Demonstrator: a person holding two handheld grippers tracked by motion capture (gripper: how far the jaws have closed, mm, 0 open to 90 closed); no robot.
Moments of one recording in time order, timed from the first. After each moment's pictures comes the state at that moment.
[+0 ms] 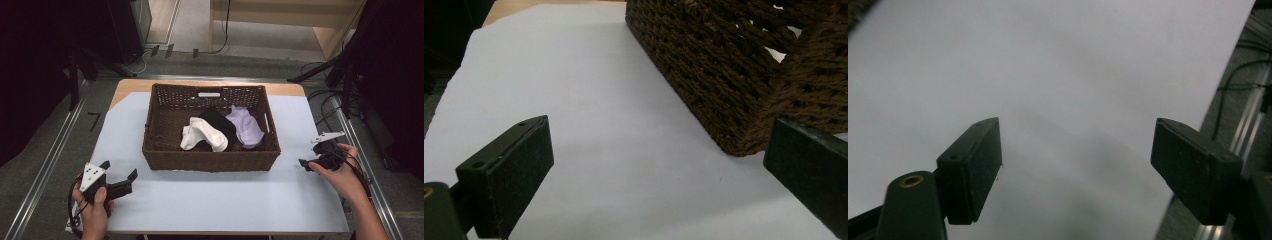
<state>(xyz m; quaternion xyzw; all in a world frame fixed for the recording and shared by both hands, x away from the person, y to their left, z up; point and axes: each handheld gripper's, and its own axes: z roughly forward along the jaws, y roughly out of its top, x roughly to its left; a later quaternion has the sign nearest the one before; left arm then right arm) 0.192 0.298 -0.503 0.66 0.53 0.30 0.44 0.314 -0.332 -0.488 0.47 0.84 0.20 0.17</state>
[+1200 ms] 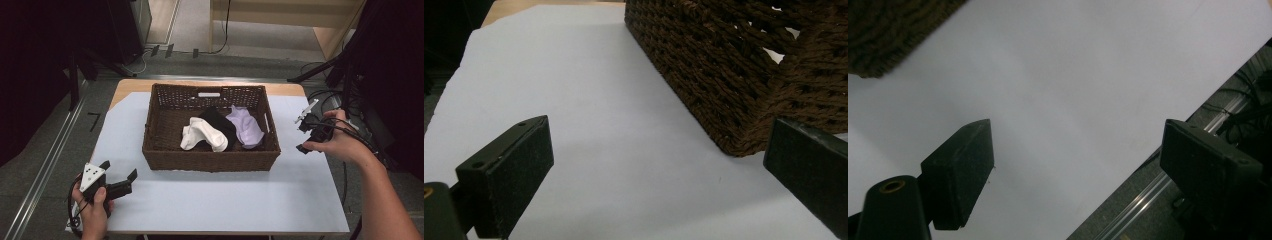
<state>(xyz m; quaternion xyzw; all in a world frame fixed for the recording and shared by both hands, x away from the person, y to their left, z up) 0.192 0.298 -0.503 0.66 0.53 0.30 0.45 0.363 -0.284 -0.413 0.34 0.93 0.07 0.14</state>
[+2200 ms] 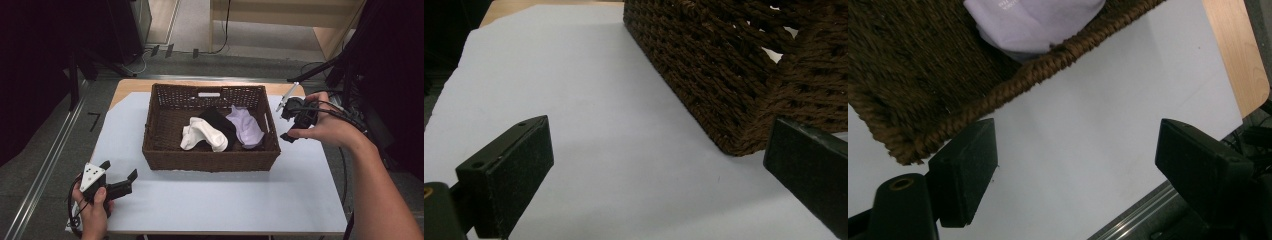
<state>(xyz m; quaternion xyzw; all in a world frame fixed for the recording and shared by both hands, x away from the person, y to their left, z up) 0.192 0.298 -0.503 0.66 0.53 0.30 0.45 0.368 -0.223 -0.357 0.25 0.95 0.08 0.14</state>
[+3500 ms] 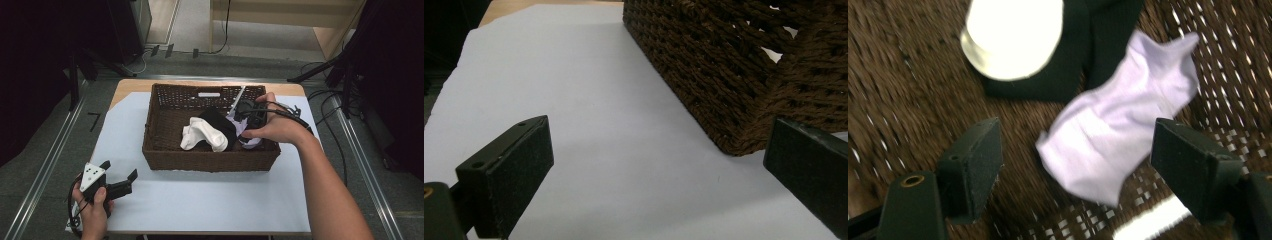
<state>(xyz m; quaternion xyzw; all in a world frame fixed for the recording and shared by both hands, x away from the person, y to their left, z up) 0.192 0.298 -0.503 0.66 0.53 0.29 0.45 0.380 -0.111 -0.381 0.19 0.97 0.11 0.12</state>
